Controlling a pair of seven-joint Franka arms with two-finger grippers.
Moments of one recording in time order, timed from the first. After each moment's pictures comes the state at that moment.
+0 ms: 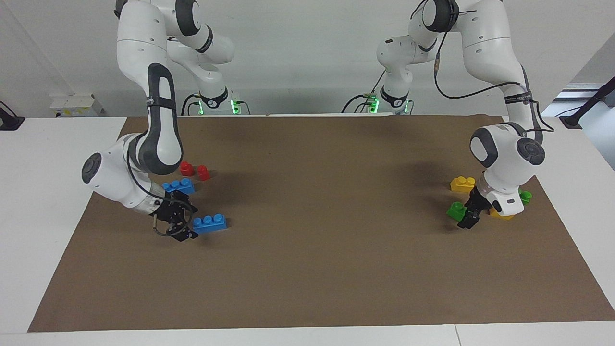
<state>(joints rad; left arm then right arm) 0.10 0.41 -0.02 -1.86 -0.02 2.28 -0.81 -0.02 0.46 -0.06 -1.79 0.53 2.14 0.97</state>
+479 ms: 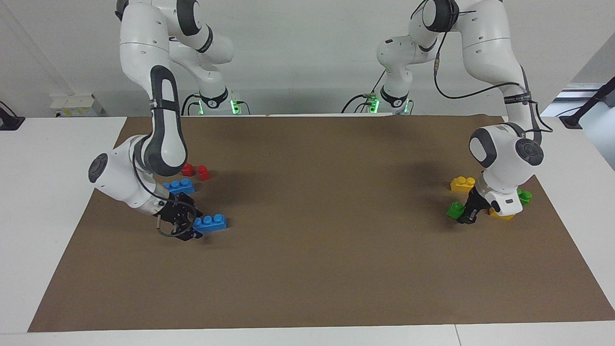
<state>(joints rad) 0.10 0.41 -0.02 -1.87 -0.02 2.28 -0.81 -0.01 0.46 -0.06 -1.81 0.58 2.17 0.96</state>
